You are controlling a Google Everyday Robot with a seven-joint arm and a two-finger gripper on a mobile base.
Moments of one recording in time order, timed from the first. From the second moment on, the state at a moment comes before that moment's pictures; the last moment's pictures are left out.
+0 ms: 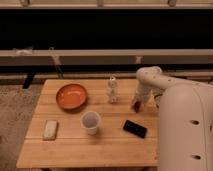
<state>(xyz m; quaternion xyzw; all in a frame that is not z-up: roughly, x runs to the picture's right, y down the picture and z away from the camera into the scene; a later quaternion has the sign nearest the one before) 0.209 0.113 0.910 -0.23 0.29 0.78 0.50</state>
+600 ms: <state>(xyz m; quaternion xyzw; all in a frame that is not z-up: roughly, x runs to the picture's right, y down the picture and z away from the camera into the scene) 0.200 0.127 0.916 -0.24 0.30 0.77 0.51</state>
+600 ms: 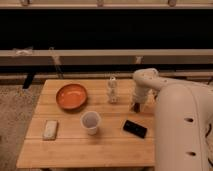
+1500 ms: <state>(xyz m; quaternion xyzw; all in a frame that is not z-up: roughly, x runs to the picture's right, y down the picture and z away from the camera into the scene) 0.186 0.120 0.872 -0.23 0.30 0.75 0.54</state>
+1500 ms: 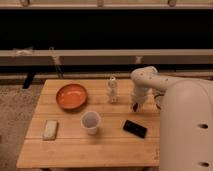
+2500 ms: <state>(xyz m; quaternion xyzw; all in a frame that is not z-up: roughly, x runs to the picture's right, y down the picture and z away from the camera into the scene) 0.139 0.152 0.879 -0.30 0.31 0.72 0.55</state>
